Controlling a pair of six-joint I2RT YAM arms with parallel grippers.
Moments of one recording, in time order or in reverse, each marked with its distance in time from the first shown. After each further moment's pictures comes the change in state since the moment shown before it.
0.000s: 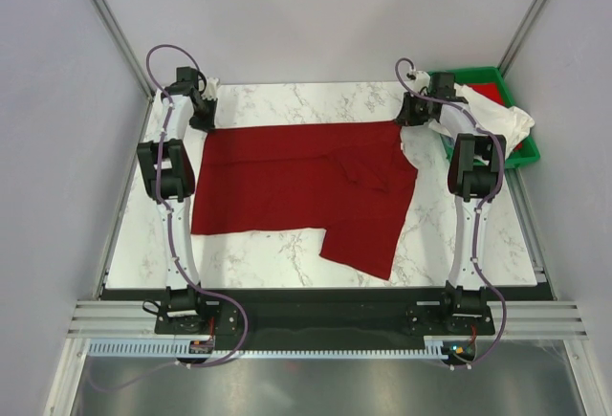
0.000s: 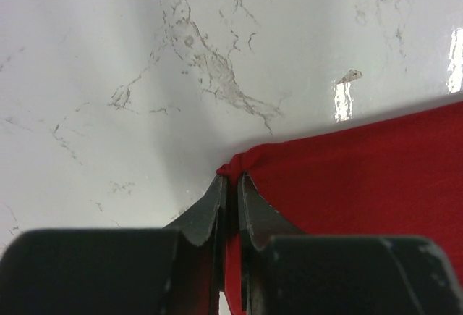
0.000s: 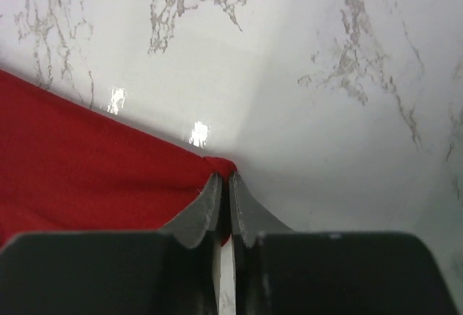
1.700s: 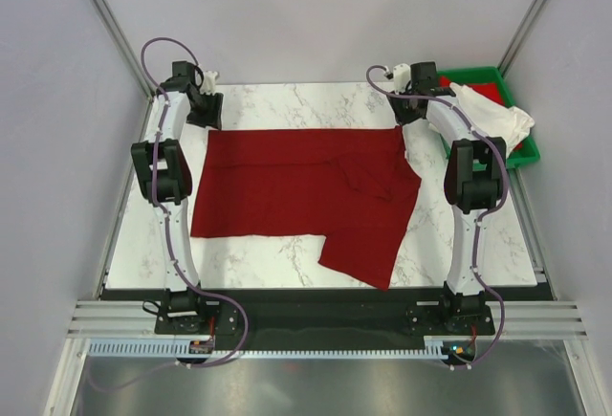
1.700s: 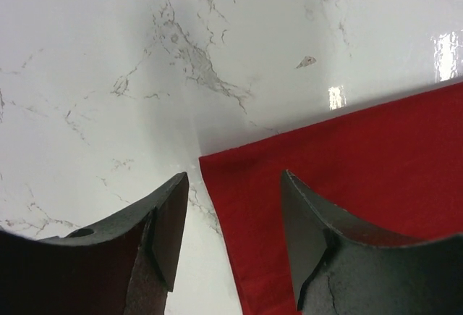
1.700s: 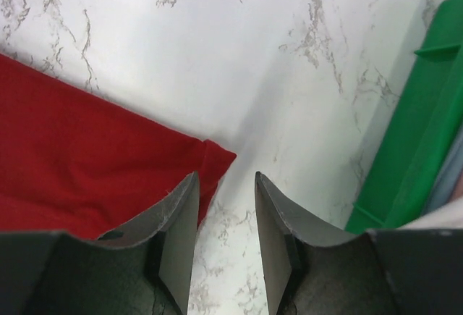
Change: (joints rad) left arm -0.006 -0.105 -0.071 0.012 0.043 0.018; right arm 0.137 -0.257 -0.147 -0.100 0.424 -0.263
